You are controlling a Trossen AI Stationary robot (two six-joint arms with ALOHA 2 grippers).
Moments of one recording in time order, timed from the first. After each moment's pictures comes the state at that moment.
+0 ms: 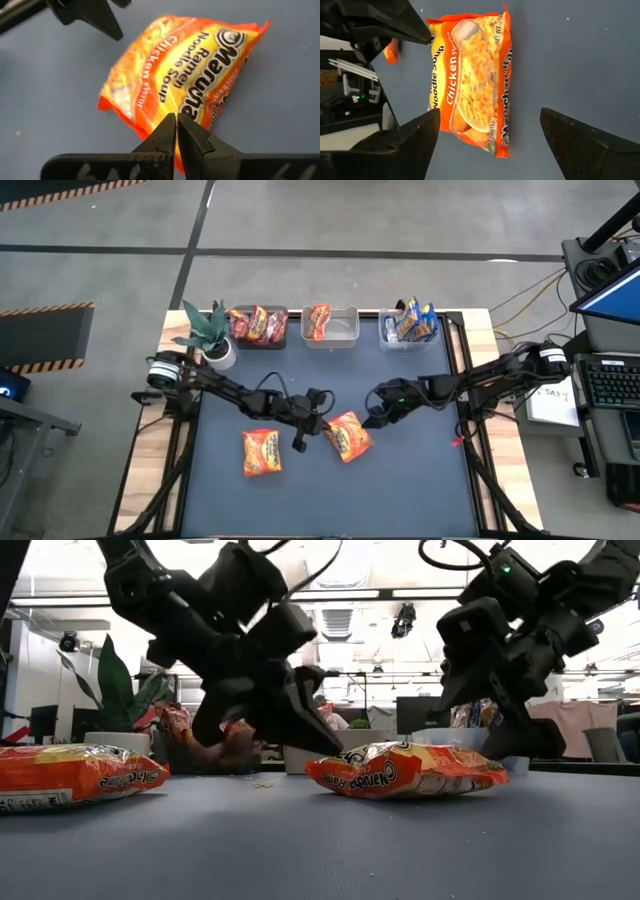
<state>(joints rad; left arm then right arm) -0.11 1.84 0.82 0.40 0.01 0.40 0.02 1.38 0.46 0.19 -0.29 1.18</state>
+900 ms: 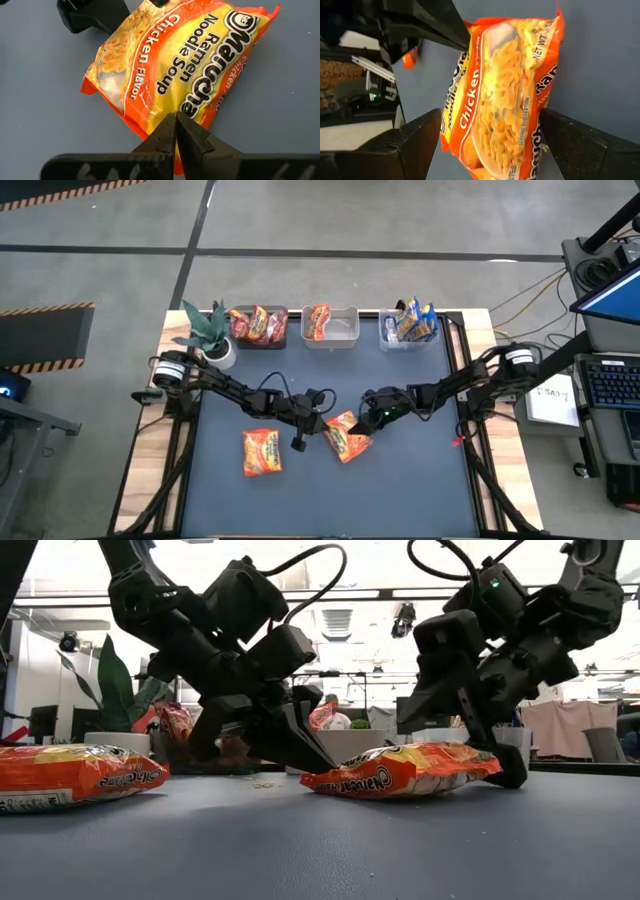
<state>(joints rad) -0.09 1.90 0.80 0.40 0.04 0.35 0.06 1.64 0.48 0.59 -0.26 1.17</state>
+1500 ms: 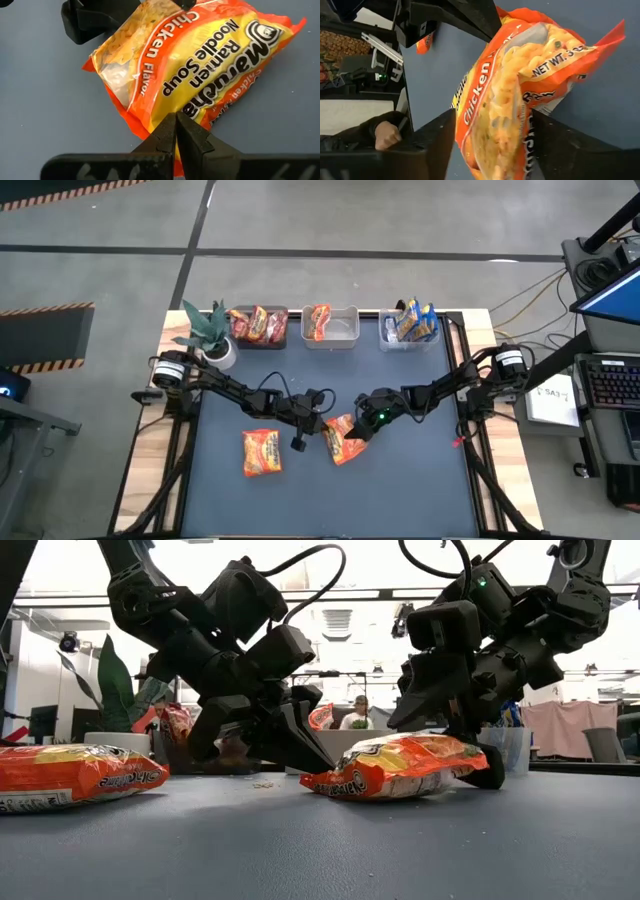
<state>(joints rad) -0.08 1.90 0.79 0.40 0.04 0.36 0.06 1.74 0.54 0.65 -0.32 1.06</state>
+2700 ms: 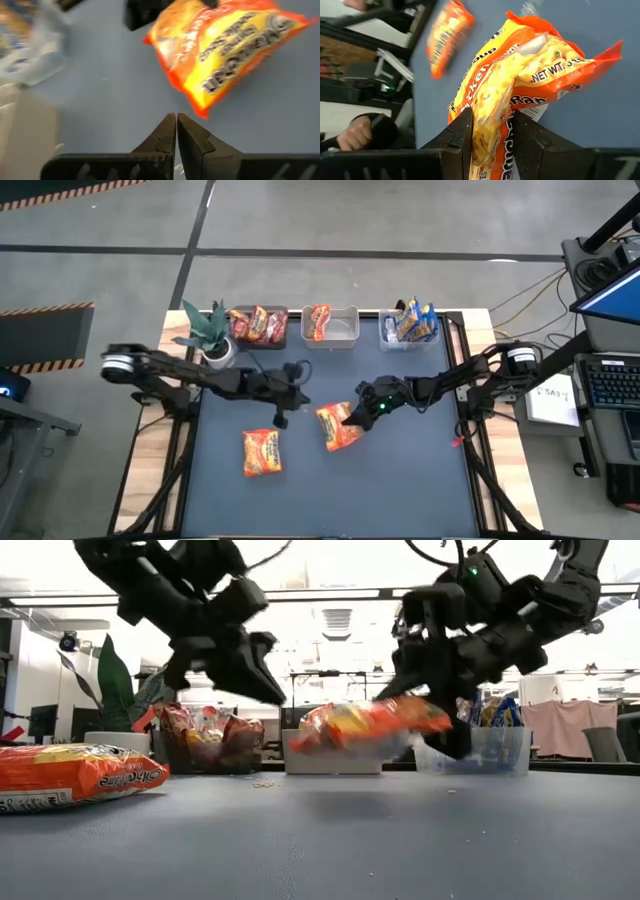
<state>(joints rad) 0.02 1.46 0.71 0.11 -0.04 0.47 -0.01 1.63 0.55 0.62 -0.31 0.94</state>
